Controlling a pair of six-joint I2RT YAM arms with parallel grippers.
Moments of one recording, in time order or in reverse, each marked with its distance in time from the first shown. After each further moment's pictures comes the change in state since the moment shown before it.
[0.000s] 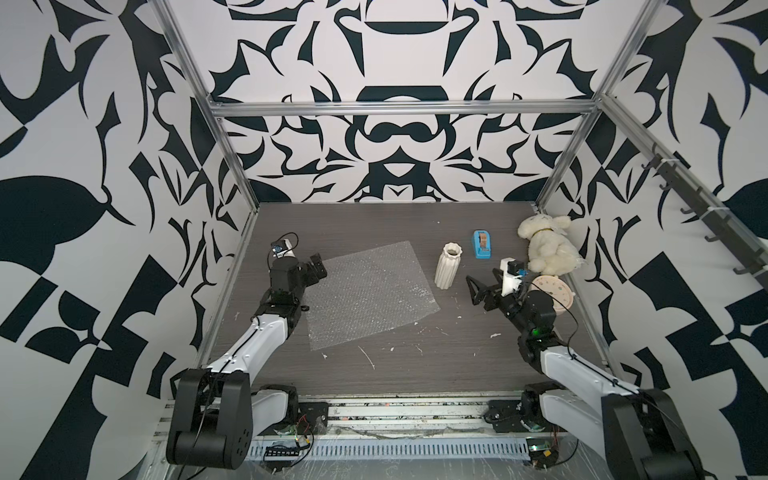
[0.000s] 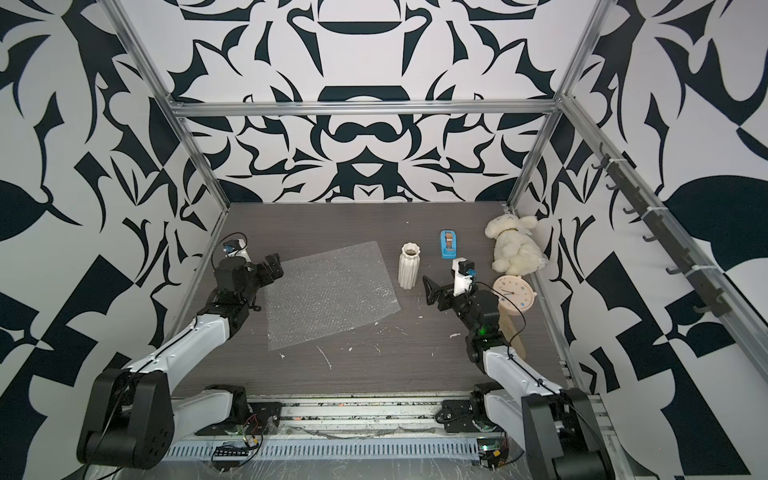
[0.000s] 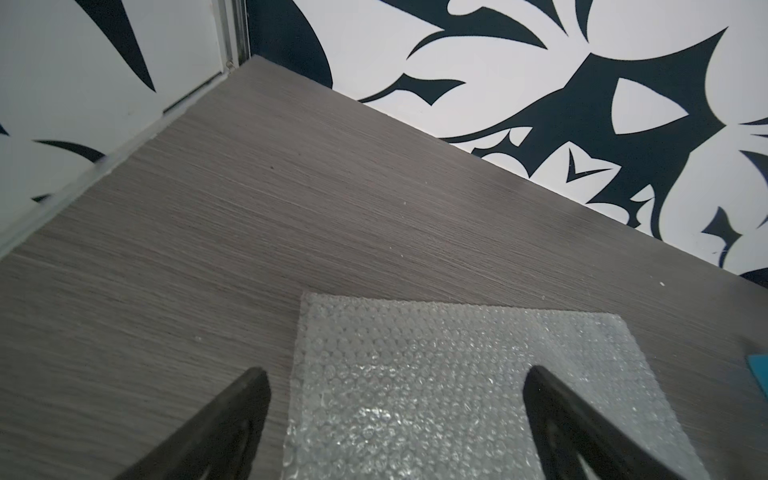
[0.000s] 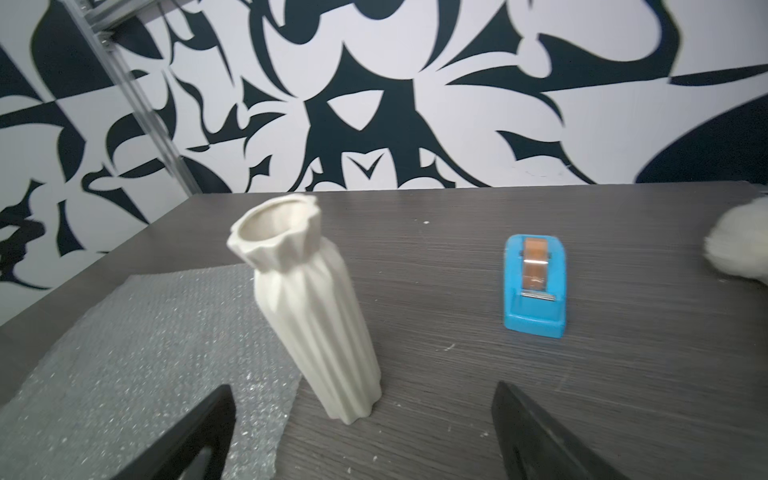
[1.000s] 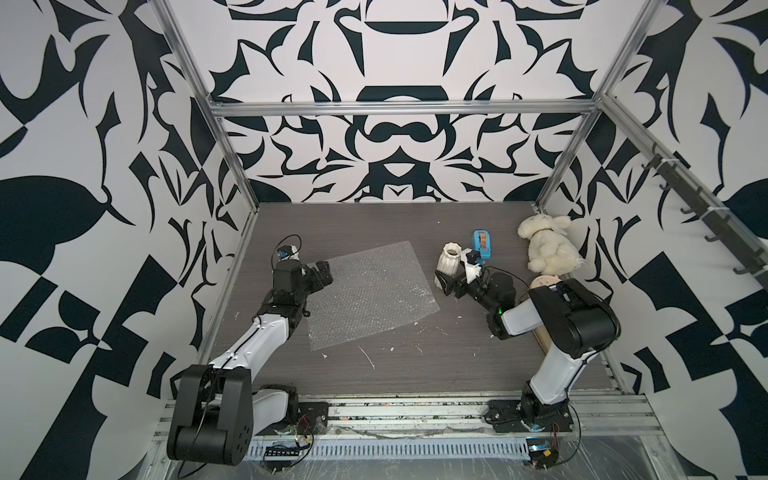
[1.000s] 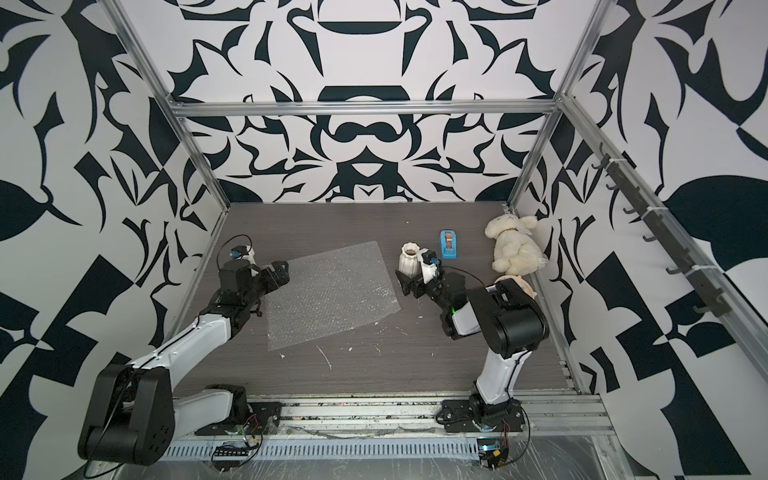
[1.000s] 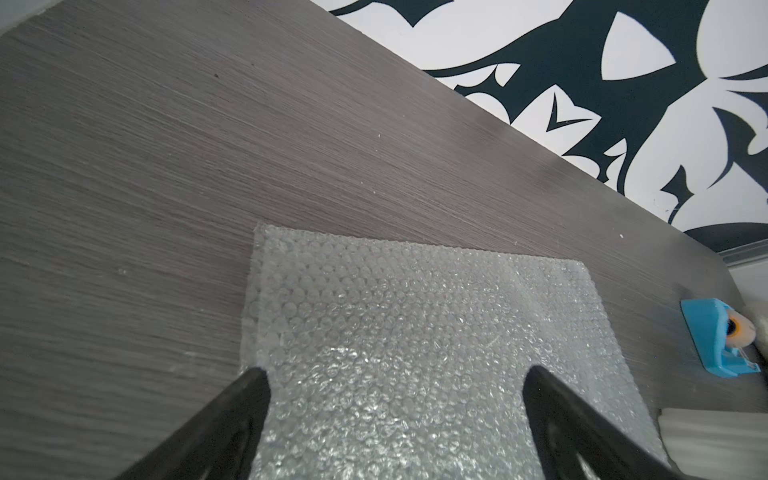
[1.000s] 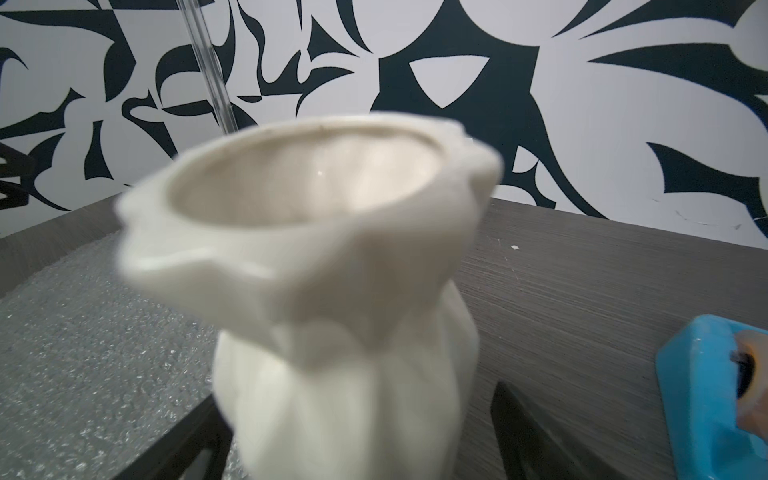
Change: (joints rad) left arm 0.000 0.013 -0.013 -0.084 0.121 -0.062; right arm 0.104 0.727 0.237 0.506 -0.055 -0.133
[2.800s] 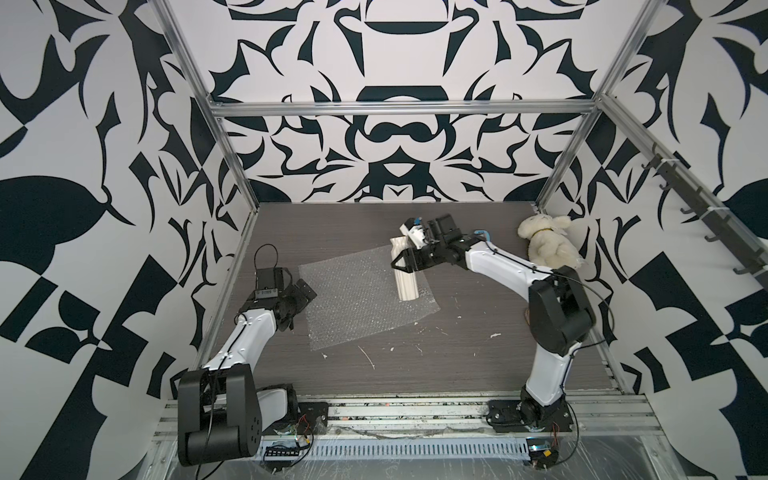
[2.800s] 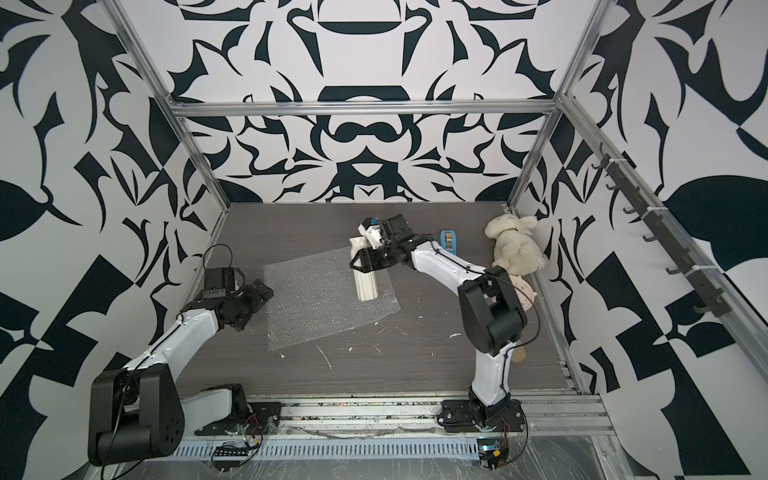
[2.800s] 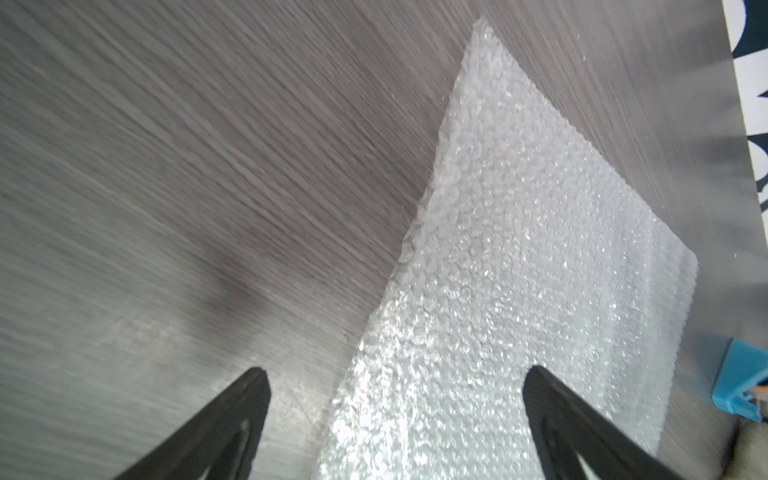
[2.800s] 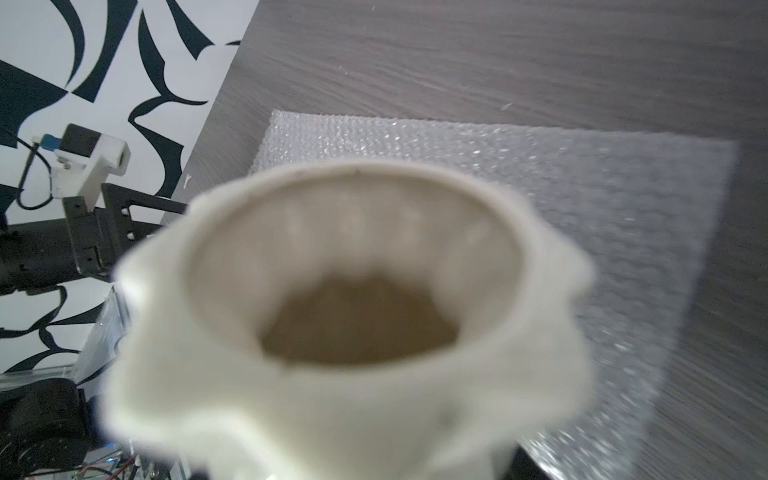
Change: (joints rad) left arm 0.202 0.008 0.069 -0.525 0.167 -0.204; right arm 0.293 0.117 1.016 -1.644 -0.172 0.210
